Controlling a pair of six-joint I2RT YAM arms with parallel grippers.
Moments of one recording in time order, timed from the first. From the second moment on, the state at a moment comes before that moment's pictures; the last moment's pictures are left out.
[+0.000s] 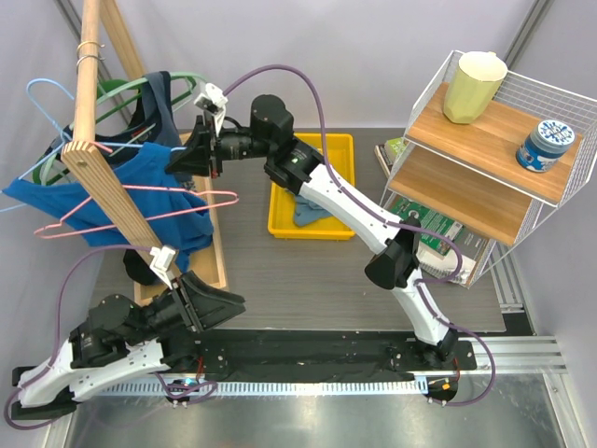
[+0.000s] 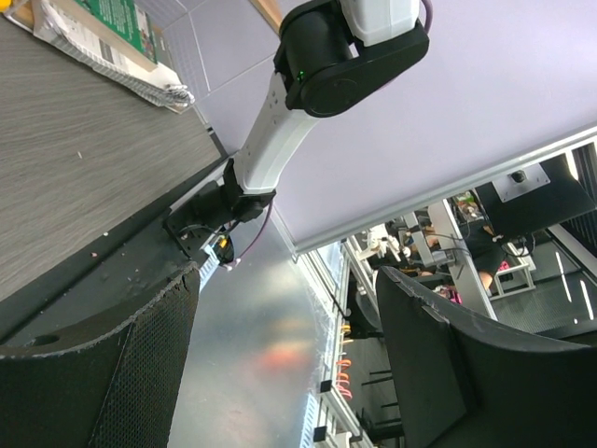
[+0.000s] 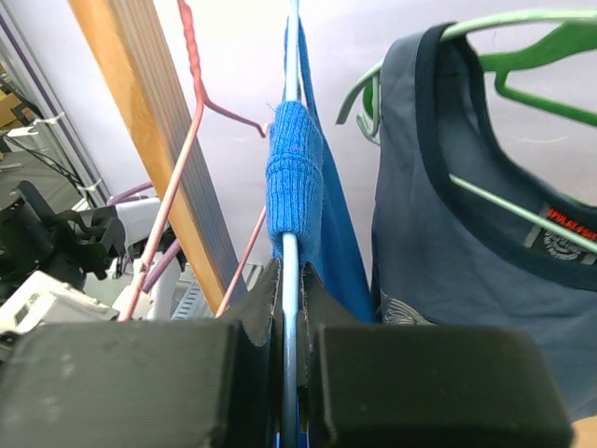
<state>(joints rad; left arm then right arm) -1.21 0.05 0.62 -0.50 -0.09 -1.05 0.91 2.24 2.52 0.01 -0.86 0.27</state>
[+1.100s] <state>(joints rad) -1.21 0.18 0.68 -0.32 0.08 -0.99 0.92 2.25 2.40 -0.01 -0.83 0.23</state>
